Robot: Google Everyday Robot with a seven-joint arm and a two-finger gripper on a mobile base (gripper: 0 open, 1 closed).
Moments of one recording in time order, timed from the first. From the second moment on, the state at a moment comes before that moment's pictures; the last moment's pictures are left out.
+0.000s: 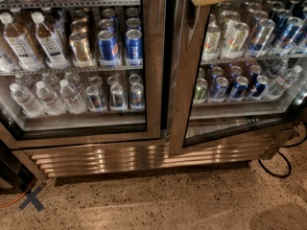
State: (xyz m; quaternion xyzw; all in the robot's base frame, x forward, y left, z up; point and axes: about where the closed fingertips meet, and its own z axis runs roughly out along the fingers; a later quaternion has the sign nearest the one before) arm 0.570 -0.093 1.093 -0.58 0.64 0.20 0.46
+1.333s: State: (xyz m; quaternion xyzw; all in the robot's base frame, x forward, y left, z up) arm 0.560 -0.096 1.095 -0.58 0.65 0.20 0.46
